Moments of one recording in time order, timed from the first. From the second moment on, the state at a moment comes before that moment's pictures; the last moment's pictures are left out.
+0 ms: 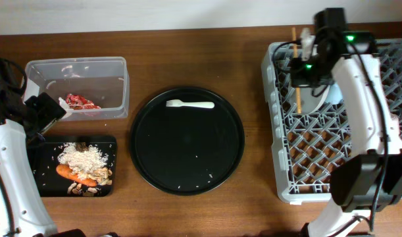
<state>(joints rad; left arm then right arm) 0.39 1.53 1.68 -1.38 -0.16 -0.42 -0.04 1.89 1.89 -1.28 -0.08 -0.02</state>
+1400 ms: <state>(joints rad) 0.39 1.53 1.68 -1.38 -0.16 -0.42 0.68 2.34 1.84 -0.56 0.38 -0.08</state>
